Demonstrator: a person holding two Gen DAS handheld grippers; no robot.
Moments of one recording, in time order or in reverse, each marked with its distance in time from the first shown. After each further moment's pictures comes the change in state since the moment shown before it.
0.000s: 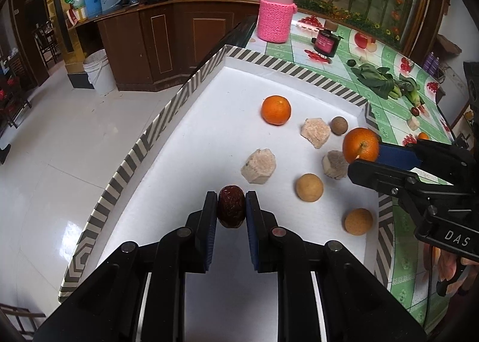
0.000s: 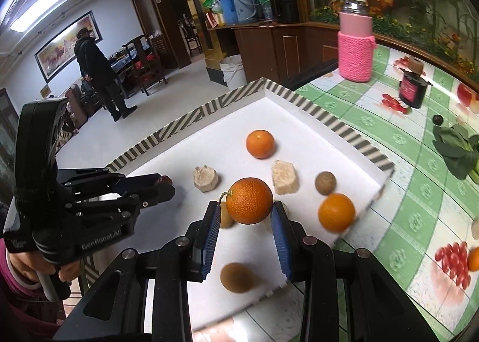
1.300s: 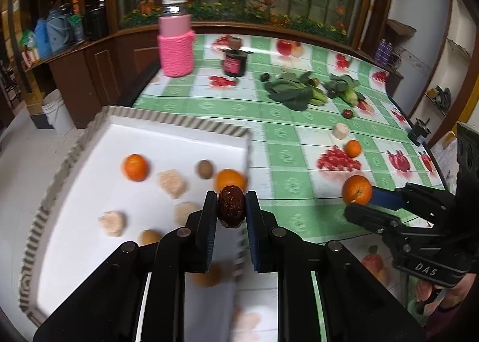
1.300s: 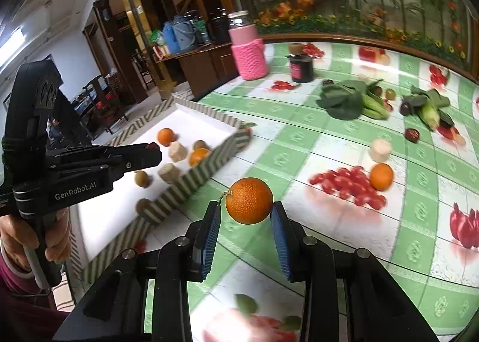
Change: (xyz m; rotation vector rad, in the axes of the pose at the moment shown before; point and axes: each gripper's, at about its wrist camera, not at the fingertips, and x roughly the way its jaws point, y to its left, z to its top) left arm -0.026 -0.122 0.031 0.144 -0.087 -0.148; right arm -0.110 -0.094 -0.081 0.198 -0.115 -0.151
